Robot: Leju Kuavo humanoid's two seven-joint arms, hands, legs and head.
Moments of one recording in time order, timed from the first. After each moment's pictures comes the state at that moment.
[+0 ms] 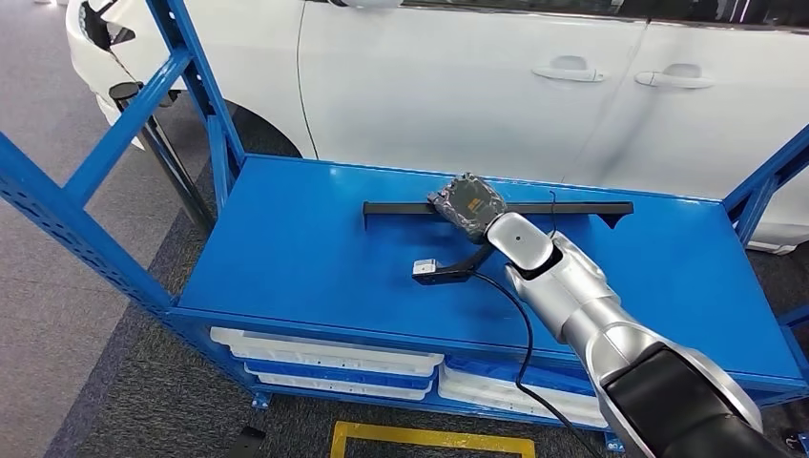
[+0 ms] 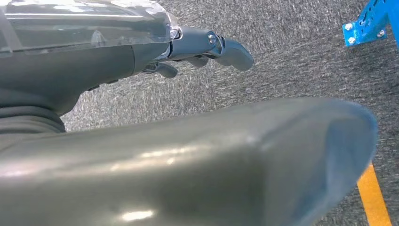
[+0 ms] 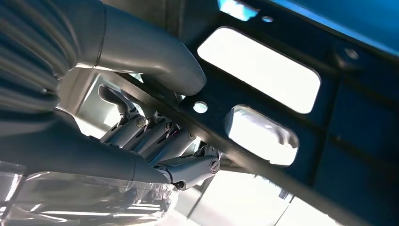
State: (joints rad) left arm -0.16 -0.18 0.93 -0.18 -1.31 0.07 -0.17; right arm -0.92 -0.11 0.63 -0.55 1.42 -0.36 -0.25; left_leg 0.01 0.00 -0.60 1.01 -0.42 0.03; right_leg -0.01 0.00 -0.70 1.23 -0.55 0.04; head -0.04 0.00
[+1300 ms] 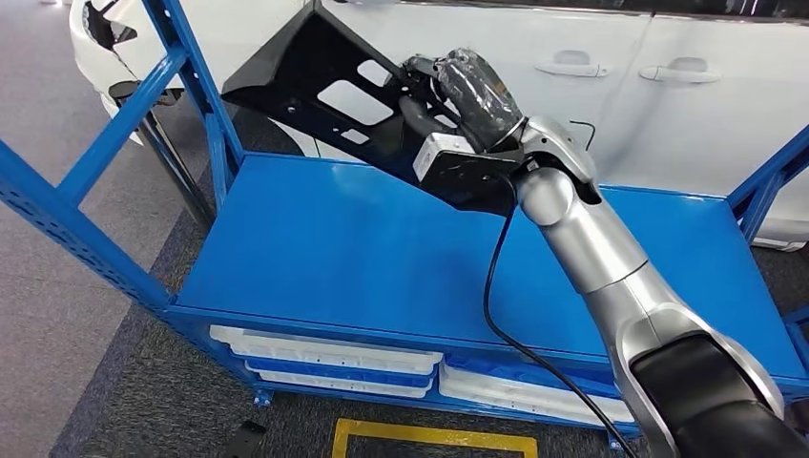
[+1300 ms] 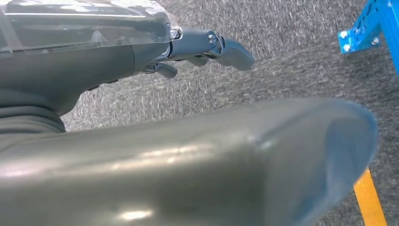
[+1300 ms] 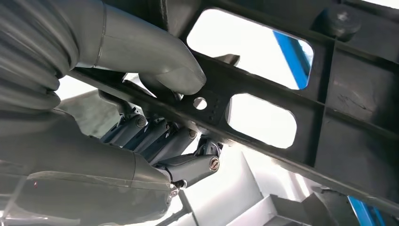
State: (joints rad) left arm -0.17 -0.18 0.93 -0.18 -1.31 0.07 -0.18; right arm -1.00 -0.15 0.50 -1.14 0.46 0.06 -0.45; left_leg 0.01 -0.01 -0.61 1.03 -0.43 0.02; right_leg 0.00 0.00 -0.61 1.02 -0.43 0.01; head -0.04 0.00
